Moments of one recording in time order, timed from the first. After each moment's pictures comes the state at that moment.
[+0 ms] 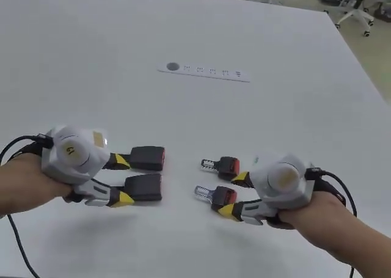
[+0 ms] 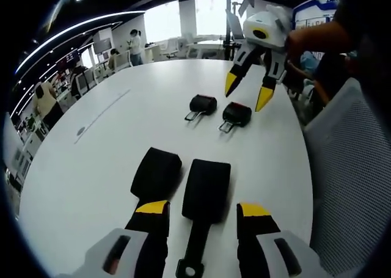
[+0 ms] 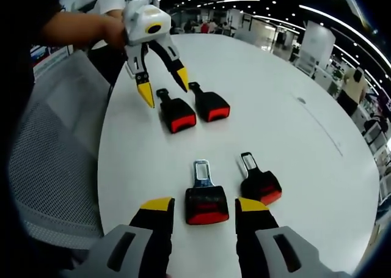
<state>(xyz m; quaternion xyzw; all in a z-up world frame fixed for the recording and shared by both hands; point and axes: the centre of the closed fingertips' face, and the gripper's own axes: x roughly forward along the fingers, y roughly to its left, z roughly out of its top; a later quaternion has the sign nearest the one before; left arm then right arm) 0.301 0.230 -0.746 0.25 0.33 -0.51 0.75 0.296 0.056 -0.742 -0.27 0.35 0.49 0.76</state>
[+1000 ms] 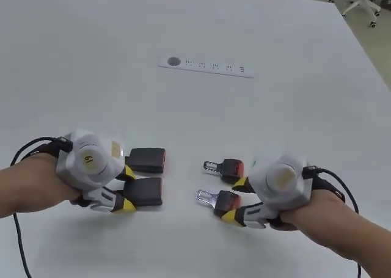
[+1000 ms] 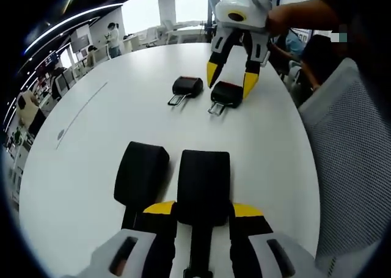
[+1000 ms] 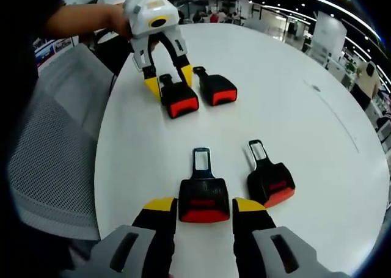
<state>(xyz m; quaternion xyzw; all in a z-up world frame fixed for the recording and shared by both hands) 0.302 0.225 -0.773 0.29 0.36 -0.55 0.69 0.296 0.053 -0.766 -0.27 0.39 0.52 0.71</state>
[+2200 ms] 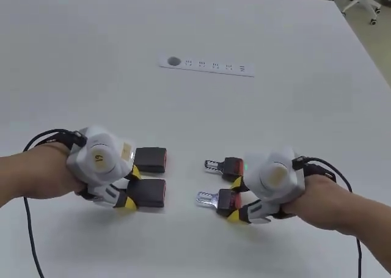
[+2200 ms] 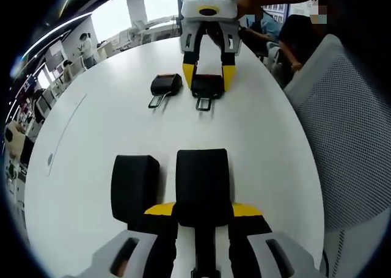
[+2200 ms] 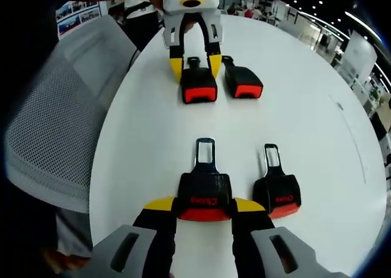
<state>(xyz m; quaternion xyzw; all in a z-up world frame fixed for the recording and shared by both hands) 0.300 0.222 -0.776 0.35 0.35 -0.59 0.63 0.297 0.051 -0.780 -0.34 0.37 0.58 0.64</state>
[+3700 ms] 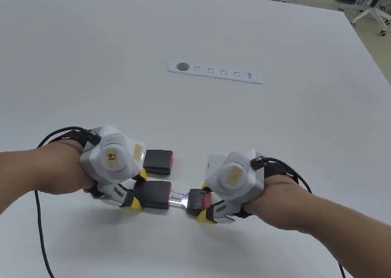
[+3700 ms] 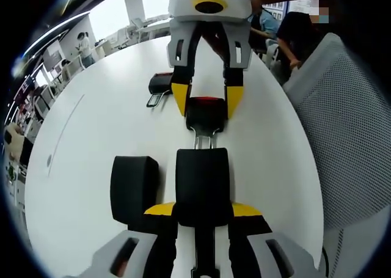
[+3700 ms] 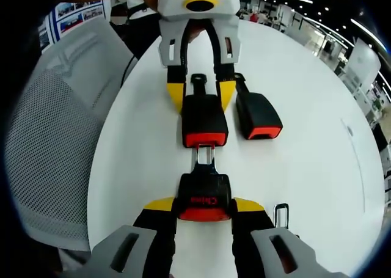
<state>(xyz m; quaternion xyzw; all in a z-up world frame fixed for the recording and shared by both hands) 0.300 0.223 -0.777 0.36 0.36 -0.59 0.62 0.296 0.125 -0.778 -0.35 0.35 0.59 0.64</state>
